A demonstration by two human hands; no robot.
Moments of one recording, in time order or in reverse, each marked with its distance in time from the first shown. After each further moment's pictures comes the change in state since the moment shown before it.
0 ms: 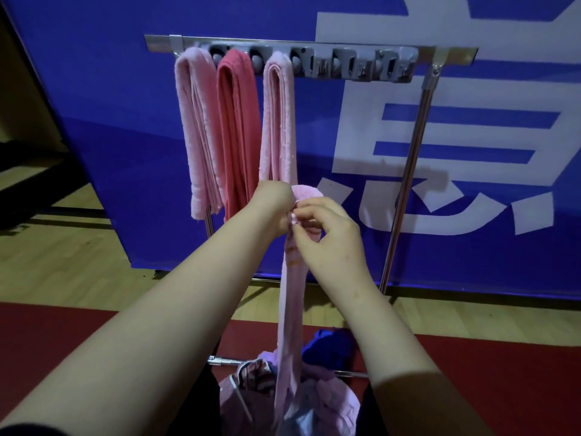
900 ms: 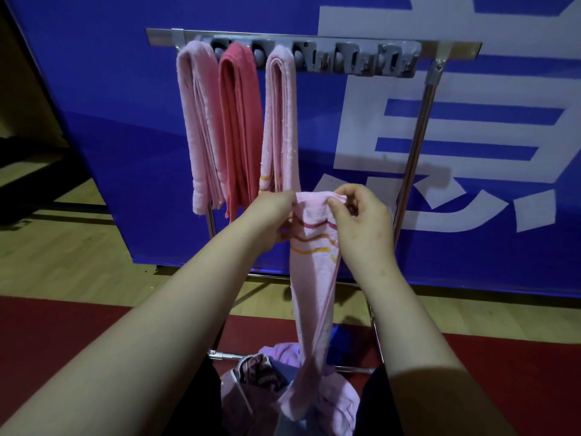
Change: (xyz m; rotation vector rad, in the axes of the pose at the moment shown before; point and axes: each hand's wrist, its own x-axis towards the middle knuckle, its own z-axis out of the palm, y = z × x) left_hand -0.002 -0.025 -0.015 0.210 -0.017 0.061; right_hand 0.013 0.012 -0.027 0.021 0.115 0.231
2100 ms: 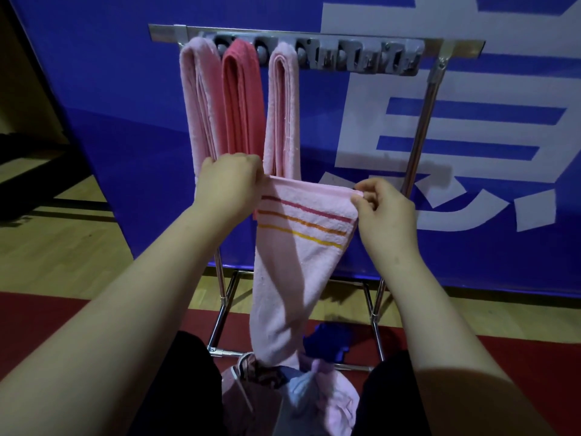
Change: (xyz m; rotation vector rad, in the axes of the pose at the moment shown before) left_hand 0.013 0.020 -0.069 1.309 0.440 0.935; right_hand 0.017 0.016 -0.022 -0.244 0.026 -0.017
